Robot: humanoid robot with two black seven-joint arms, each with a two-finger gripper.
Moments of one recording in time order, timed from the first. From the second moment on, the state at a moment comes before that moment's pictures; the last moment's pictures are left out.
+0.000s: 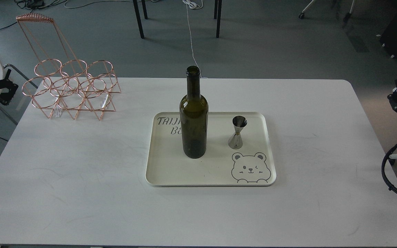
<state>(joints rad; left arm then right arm) -0.63 0.65 -0.84 -0.52 -0.49 -0.49 -0.16 0.73 -0.51 0.64 0.25 0.31 0.49 0.36</state>
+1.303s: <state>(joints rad) -0.72 0.66 -0.83 -0.53 -0.40 -0.49 -0.17 0.87 -0.97 0.32 1.24 -0.37 0.19 0.39</state>
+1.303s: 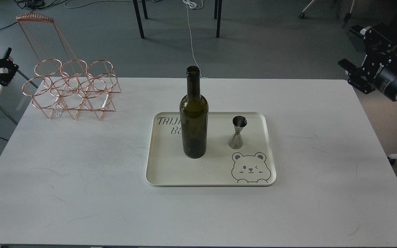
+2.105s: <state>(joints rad) -0.72 0.71 -0.83 -0.57 -0.39 -0.49 -0.17 0.60 -0.79 0.26 1.27 -1.59 -0.33 0.48</state>
